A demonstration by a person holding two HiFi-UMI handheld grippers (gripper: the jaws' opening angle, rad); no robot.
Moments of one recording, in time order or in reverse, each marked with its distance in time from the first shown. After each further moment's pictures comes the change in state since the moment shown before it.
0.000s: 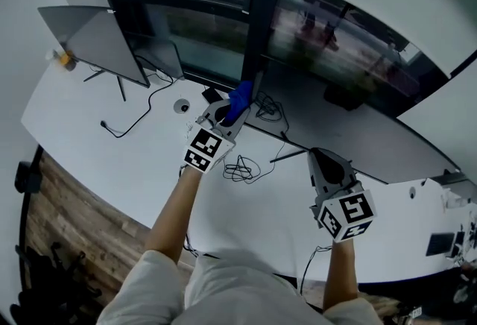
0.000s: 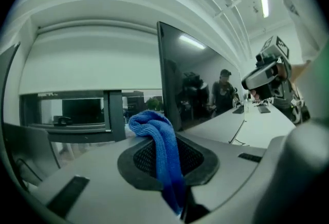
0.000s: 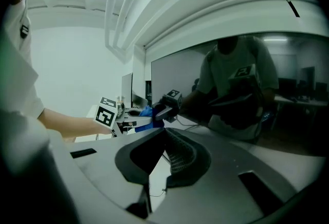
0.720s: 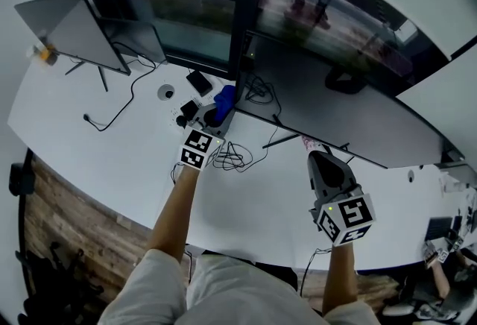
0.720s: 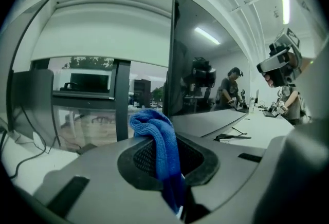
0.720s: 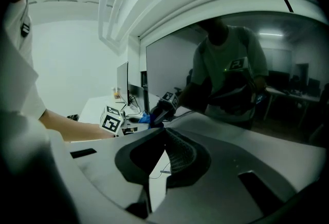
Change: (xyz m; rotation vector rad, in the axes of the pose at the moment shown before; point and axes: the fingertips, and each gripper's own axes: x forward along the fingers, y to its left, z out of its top) left arm 0.020 -0.016 -0.115 -0.187 0.092 0.035; right arm -0.012 -0.008 -0.055 0.027 0.102 -0.042
